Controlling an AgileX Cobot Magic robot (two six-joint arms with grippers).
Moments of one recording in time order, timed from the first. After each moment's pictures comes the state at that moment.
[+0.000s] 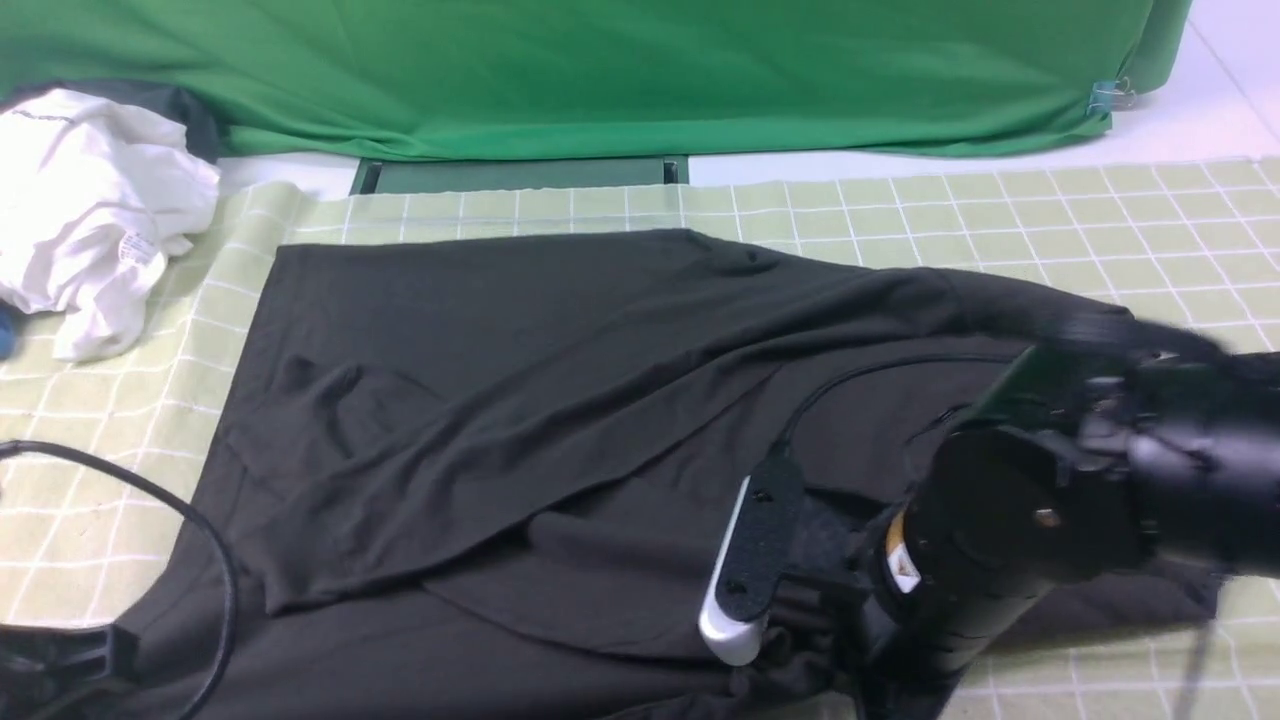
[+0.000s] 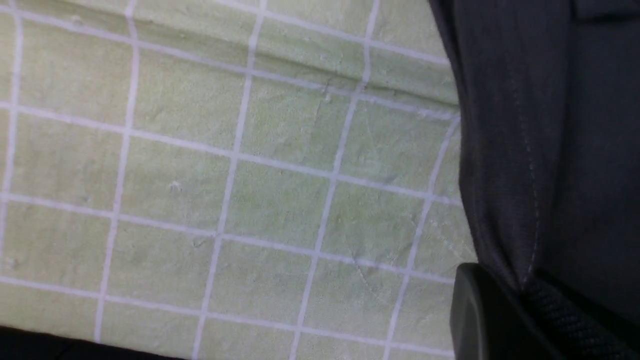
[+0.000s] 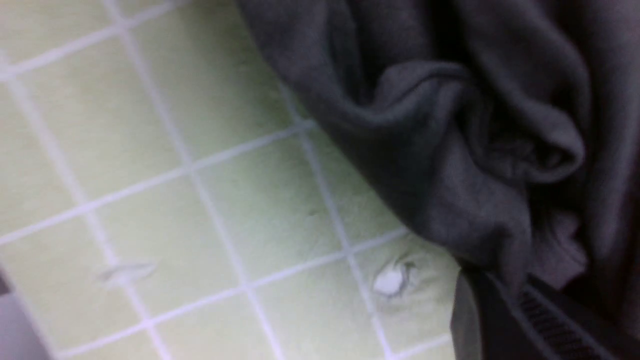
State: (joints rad) right arm 0.85 1.59 -0.95 0.12 0.77 -0.43; left arm 0.15 0.88 -0.64 -0.08 1.16 -0.13
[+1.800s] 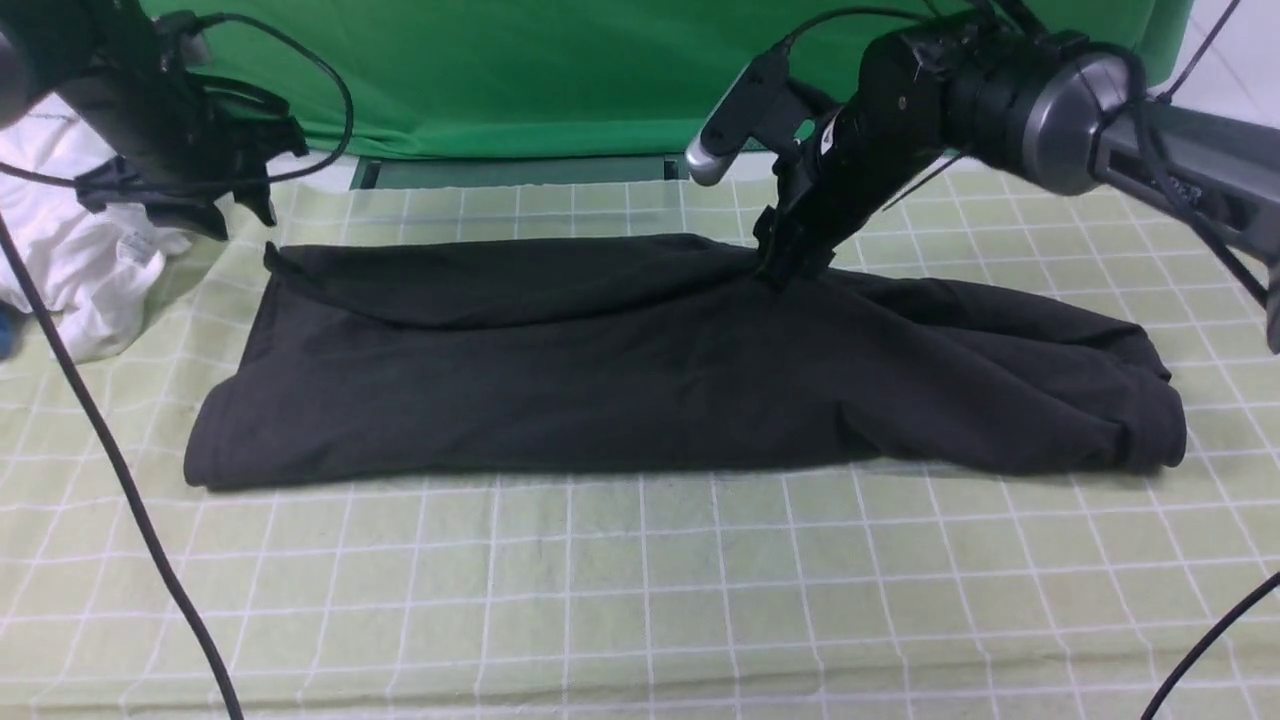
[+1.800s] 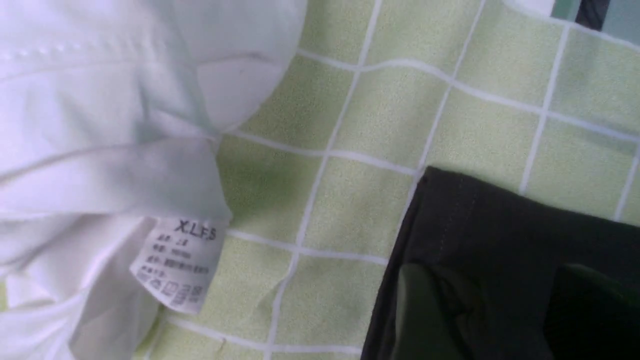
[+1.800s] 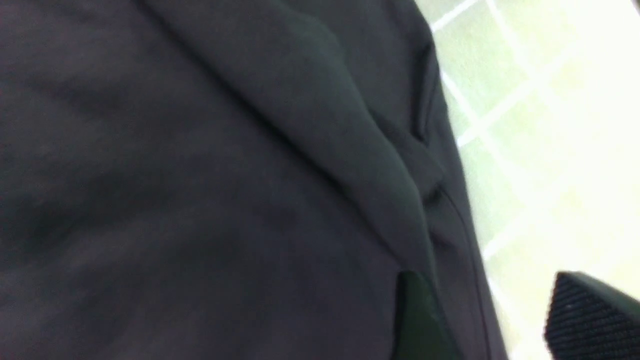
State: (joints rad) right arm 0.45 2.21 -1.91 0.07 0.75 -0.55; left arm 0.15 2.19 -1.92 -0.05 0.94 -0.18
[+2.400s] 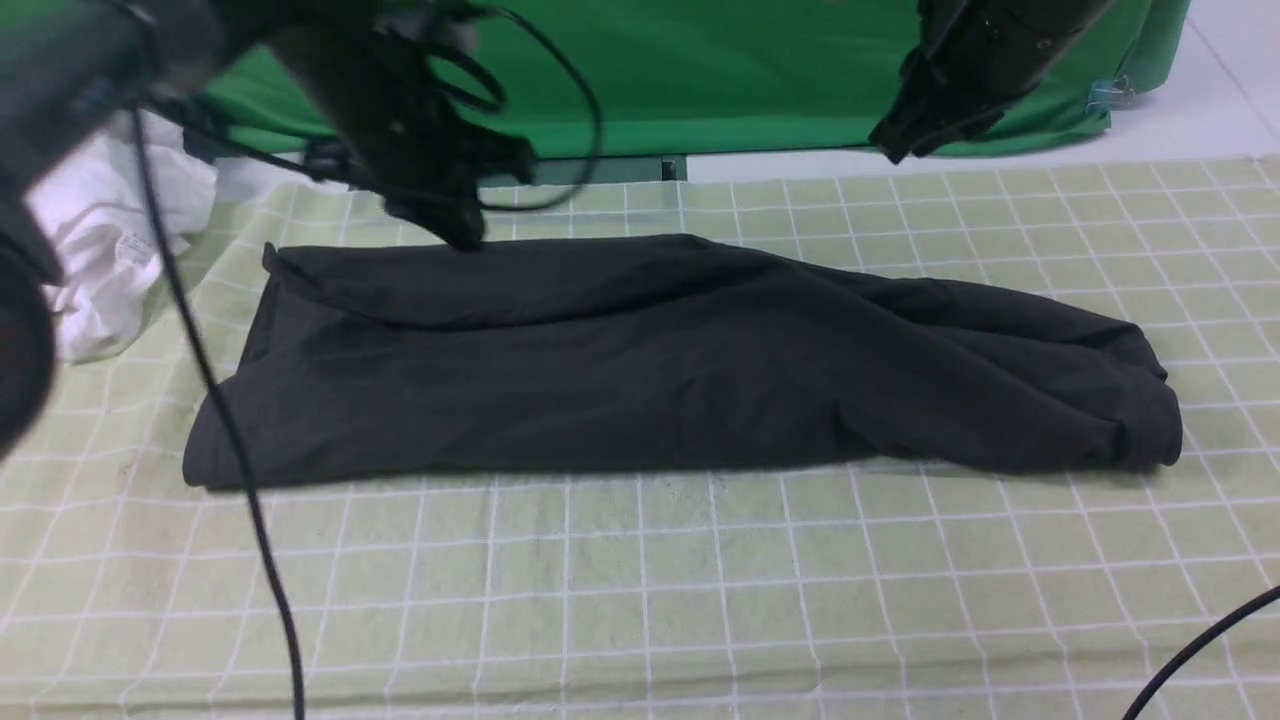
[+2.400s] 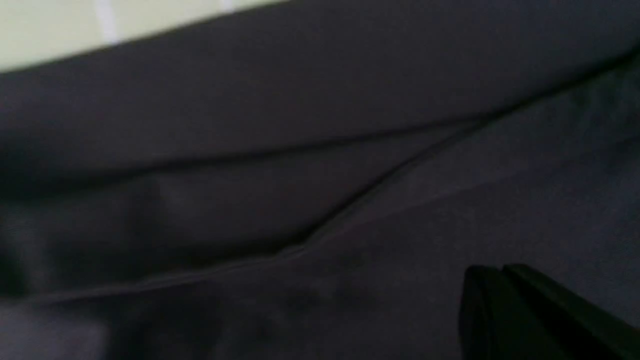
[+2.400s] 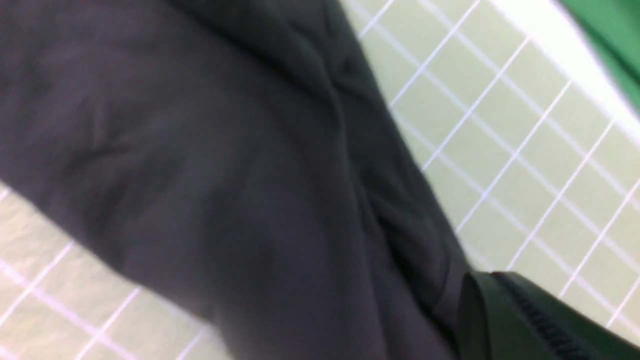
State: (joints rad) right arm 0.40 1.94 -1.93 0.06 1.12 -0.39; left arm -0.20 2.17 -1.92 -0.15 1.11 0.04
